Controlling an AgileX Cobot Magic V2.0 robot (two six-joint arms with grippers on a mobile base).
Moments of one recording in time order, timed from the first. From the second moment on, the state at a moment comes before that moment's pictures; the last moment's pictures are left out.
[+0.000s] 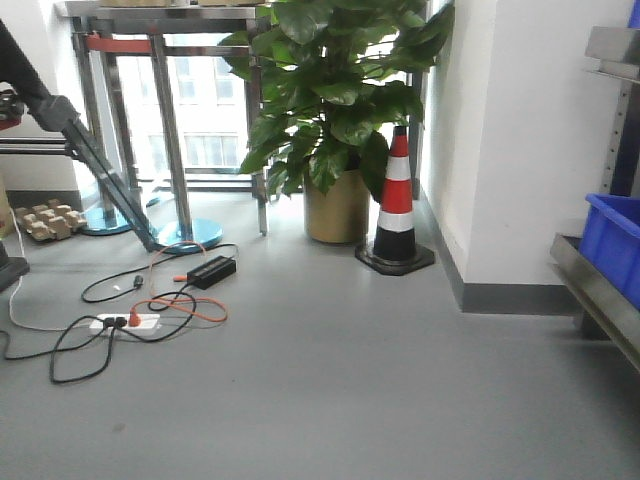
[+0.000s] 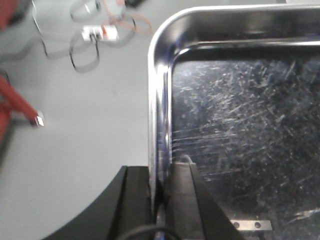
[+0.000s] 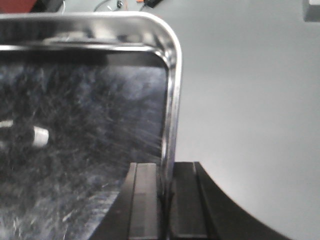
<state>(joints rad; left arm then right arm) -1.01 1.14 -1.15 0.88 1.24 -1.12 1.01 1.26 -1.20 -0.63 0.94 1.16</state>
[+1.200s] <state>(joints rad) -1.01 1.14 -1.15 1.05 1.22 -1.10 1.01 1.26 -1.20 -0.63 0.88 1.17</state>
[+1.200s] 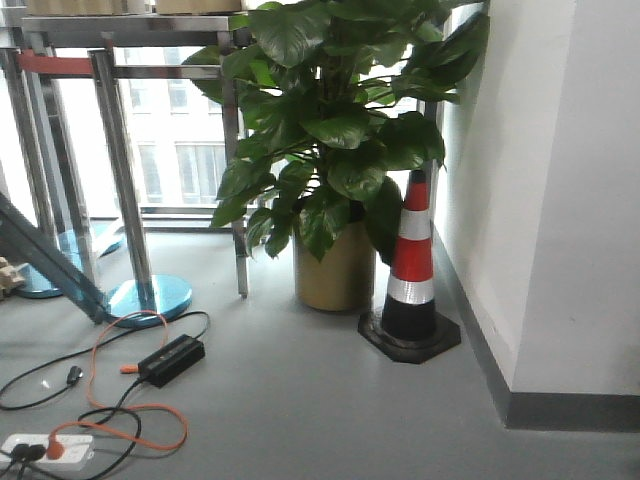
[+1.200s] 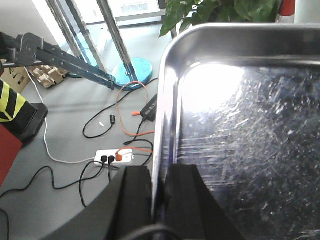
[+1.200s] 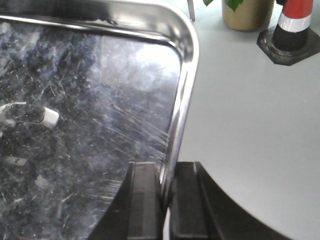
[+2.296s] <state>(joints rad) -1.01 1.14 -1.15 1.05 1.23 -1.10 1.01 1.26 -1.20 -0.63 0.88 1.17</state>
